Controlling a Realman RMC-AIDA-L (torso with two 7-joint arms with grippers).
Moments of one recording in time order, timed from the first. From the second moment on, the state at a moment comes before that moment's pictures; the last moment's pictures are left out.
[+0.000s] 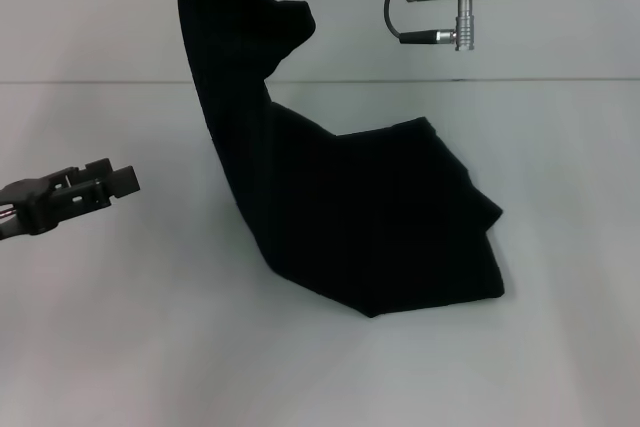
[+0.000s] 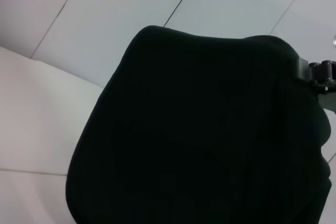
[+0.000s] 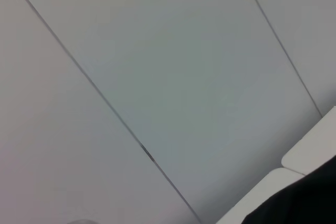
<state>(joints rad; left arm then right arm) -0.44 -1.95 0.32 0.55 1.99 1.74 -1.66 1.14 2.09 -0.87 -0.63 -1.88 -1.26 2.23</state>
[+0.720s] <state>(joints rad) -0.46 -1.96 0.33 0.54 1.99 1.73 -1.66 0.88 2.07 -0.86 -0.61 -1.85 -1.29 2.20</state>
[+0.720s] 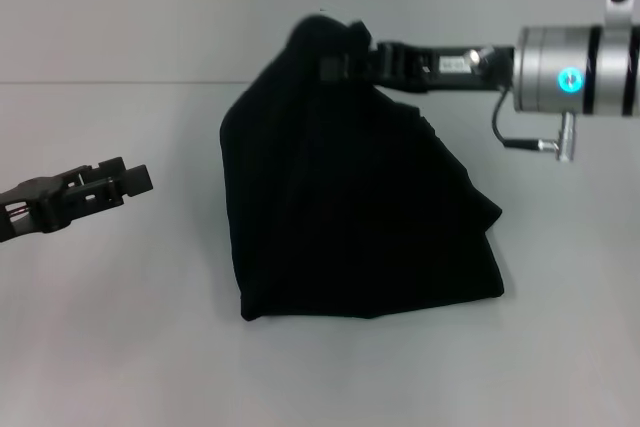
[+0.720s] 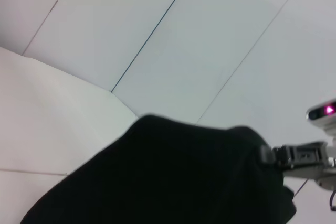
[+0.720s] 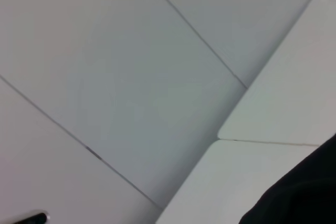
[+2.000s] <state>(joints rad) -0.50 -1.97 0.39 0.51 2.04 1.72 -1.68 0.65 2.02 -0.82 -0.43 -1.84 -1.12 2.00</state>
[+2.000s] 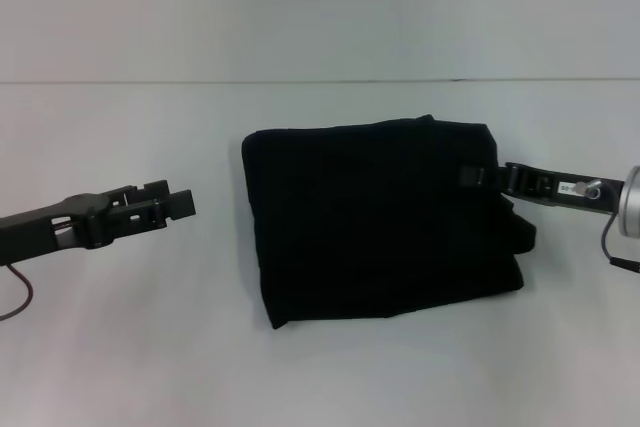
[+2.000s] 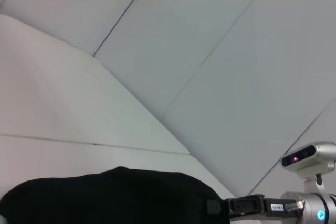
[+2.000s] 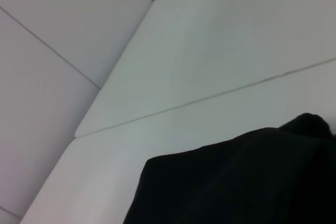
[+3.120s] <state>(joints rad) -0.51 -1.98 0.40 0.51 2.05 1.69 -1.73 0.55 2.01 -0.53 -0.44 -1.85 -1.20 1.70</state>
